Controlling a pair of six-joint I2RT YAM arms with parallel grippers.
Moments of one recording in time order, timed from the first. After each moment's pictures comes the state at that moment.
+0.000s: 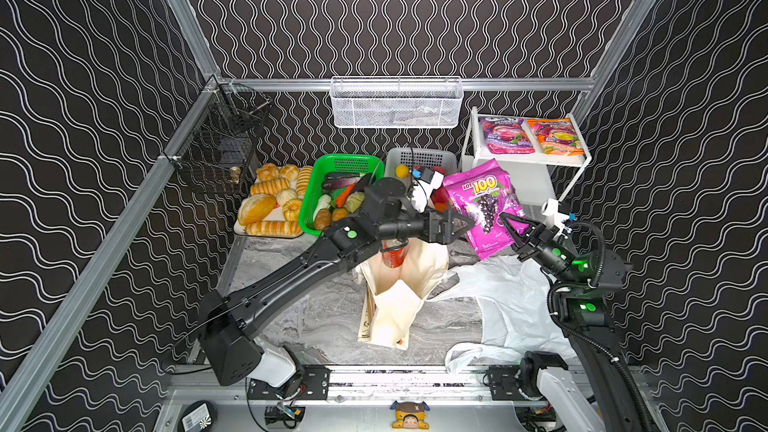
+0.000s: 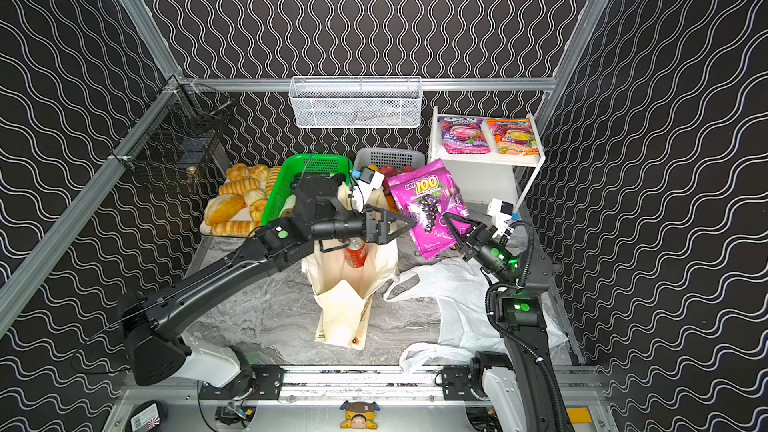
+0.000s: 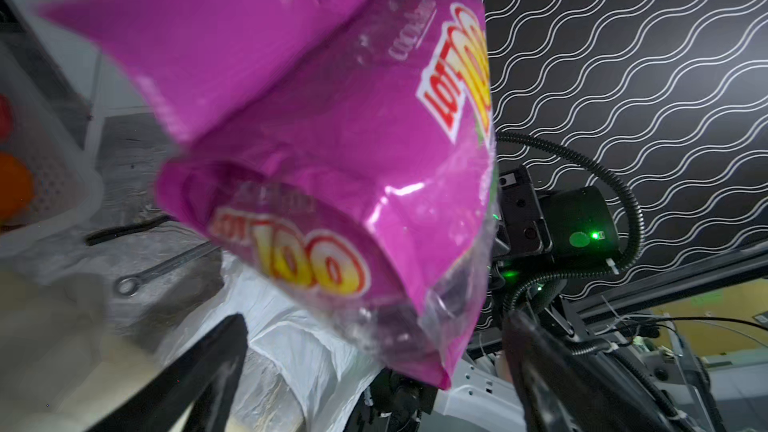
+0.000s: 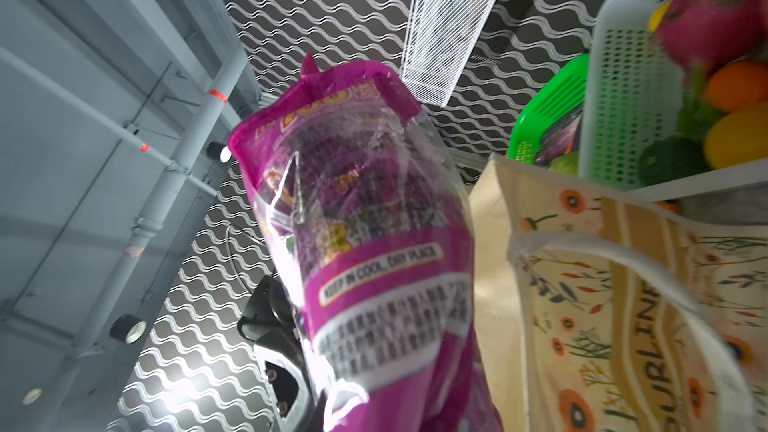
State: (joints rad) left arm -0.86 1.48 1.42 -0.14 0.44 -0.65; right arm -0.03 0.71 0.61 0.45 -0.85 1.58
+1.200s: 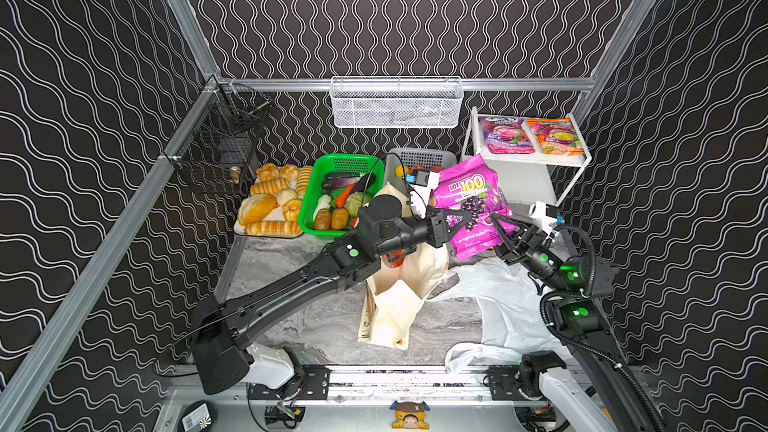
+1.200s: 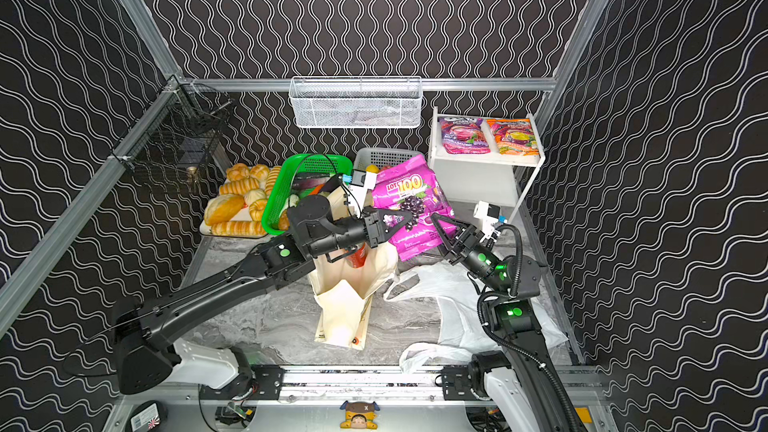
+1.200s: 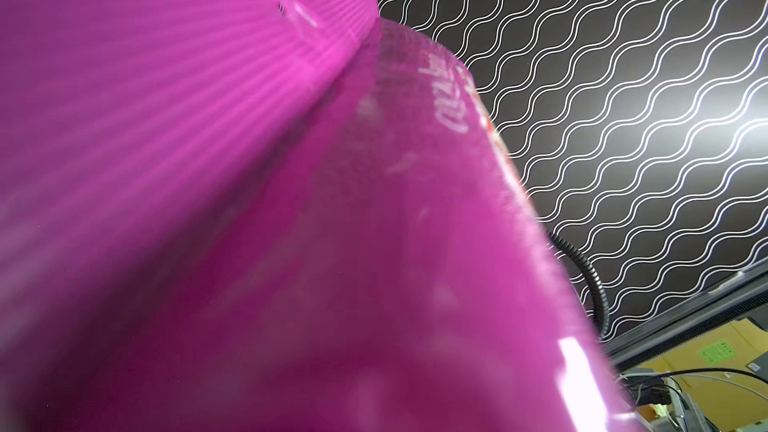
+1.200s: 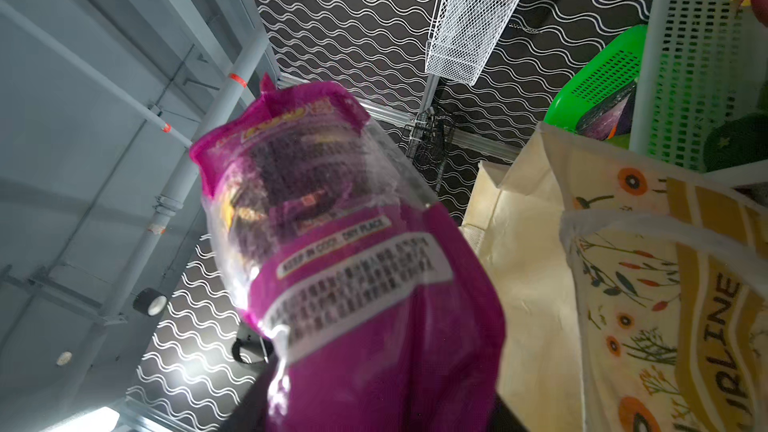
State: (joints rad) left arm -0.93 1.39 1.30 0.10 0.27 -0.71; right arm 0.15 0.68 0.59 0.41 -0.71 1.49
